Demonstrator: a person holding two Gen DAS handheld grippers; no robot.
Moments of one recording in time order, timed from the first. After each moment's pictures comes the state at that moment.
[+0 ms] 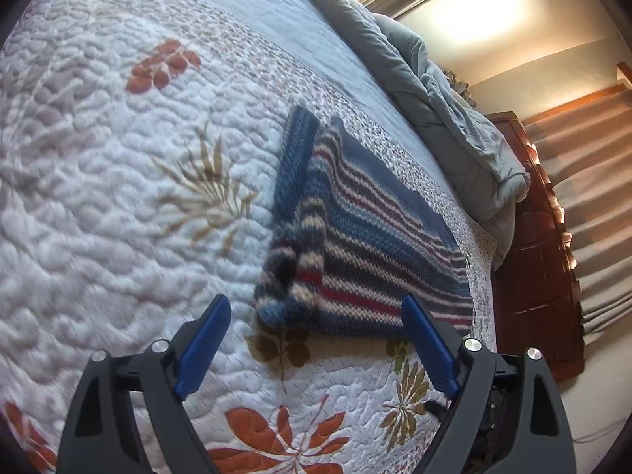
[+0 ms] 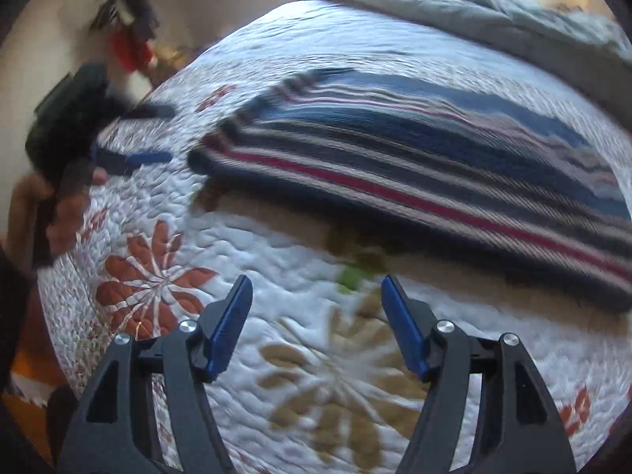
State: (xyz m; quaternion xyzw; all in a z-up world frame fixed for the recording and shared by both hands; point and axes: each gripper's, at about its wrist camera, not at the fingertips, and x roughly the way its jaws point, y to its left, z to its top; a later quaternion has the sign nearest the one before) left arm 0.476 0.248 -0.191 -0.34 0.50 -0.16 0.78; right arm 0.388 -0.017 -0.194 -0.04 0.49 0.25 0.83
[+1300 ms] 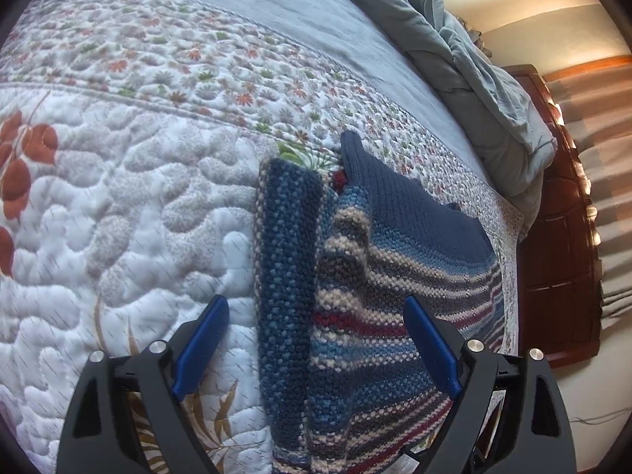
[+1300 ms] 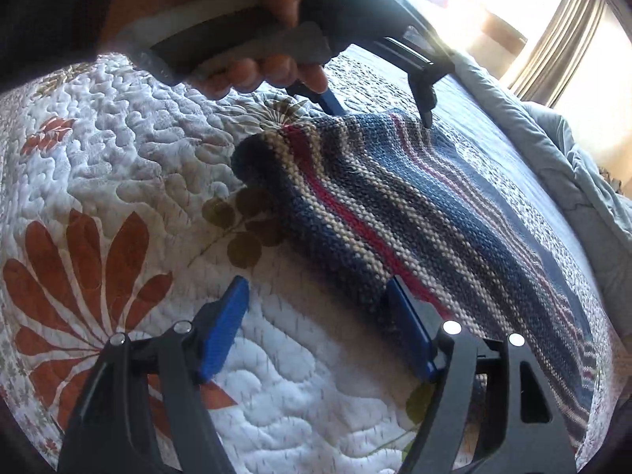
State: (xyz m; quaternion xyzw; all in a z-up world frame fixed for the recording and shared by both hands) left arm 0.647 0.213 -0.235 -0.27 0.58 -0.20 0.74; right arm 0.416 0.109 -0.241 -0.27 0.39 0.27 0.84
